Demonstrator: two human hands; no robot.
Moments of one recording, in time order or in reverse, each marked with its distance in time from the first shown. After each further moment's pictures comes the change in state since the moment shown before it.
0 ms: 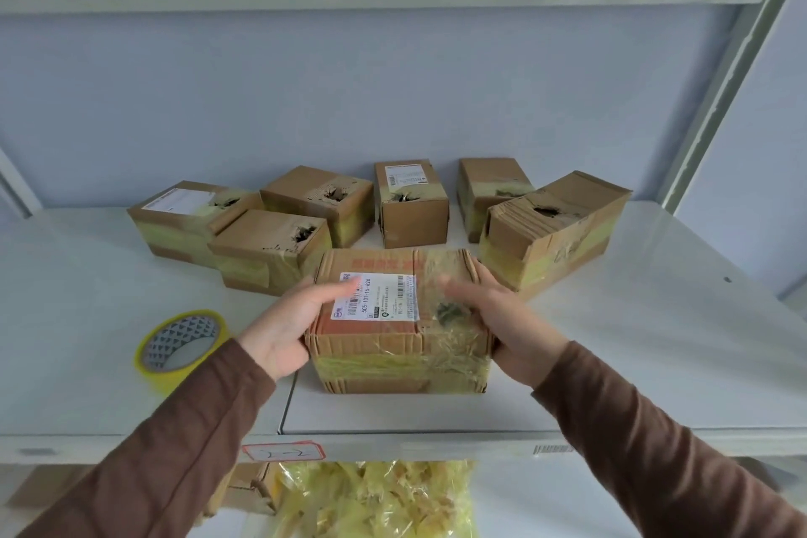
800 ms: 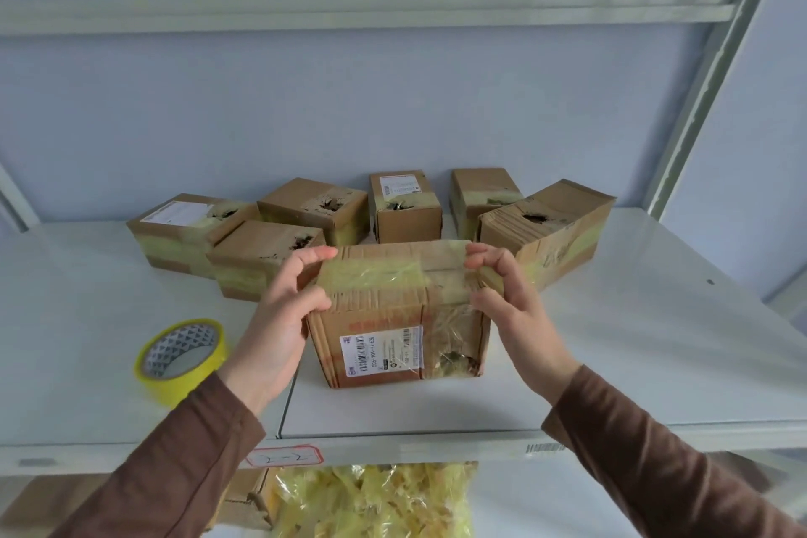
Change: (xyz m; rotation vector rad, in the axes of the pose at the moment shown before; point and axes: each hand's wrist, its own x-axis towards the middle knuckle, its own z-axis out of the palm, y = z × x) left_hand -0.028 0.000 0.007 0.034 0.037 0.494; right_hand -0.022 0.004 -0.013 -0.243 0.082 -0.570
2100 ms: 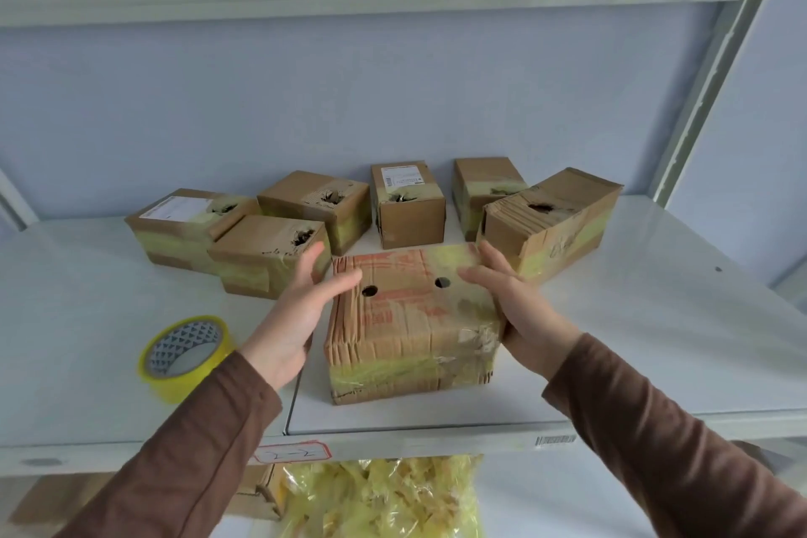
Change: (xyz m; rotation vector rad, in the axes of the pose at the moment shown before) left_hand 0.018 -0.011 0.001 0.155 0.070 -0.261; right_hand 0.019 0.002 0.003 0.281 0.002 0.464
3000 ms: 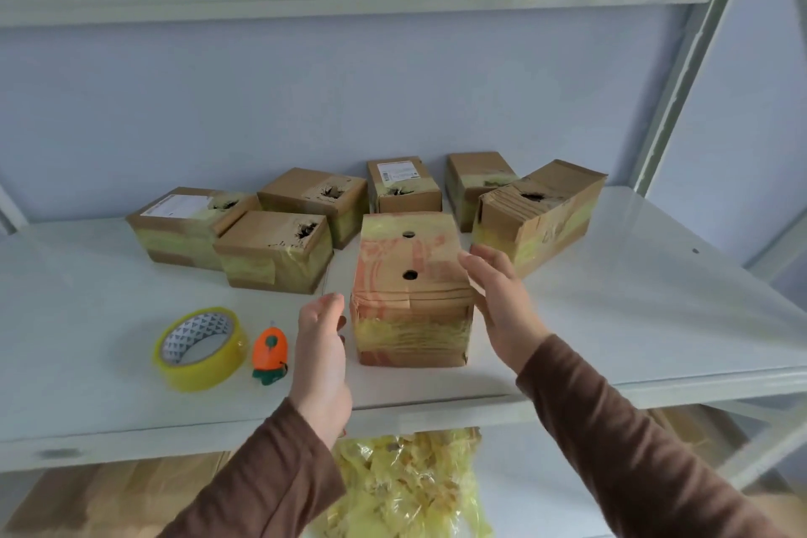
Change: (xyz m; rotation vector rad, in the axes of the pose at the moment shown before) left_hand -0.034 -0.053 0.027 -0.309 0.324 -0.083; right_hand -0.002 0.026 0.026 -0.038 0.331 -0.123
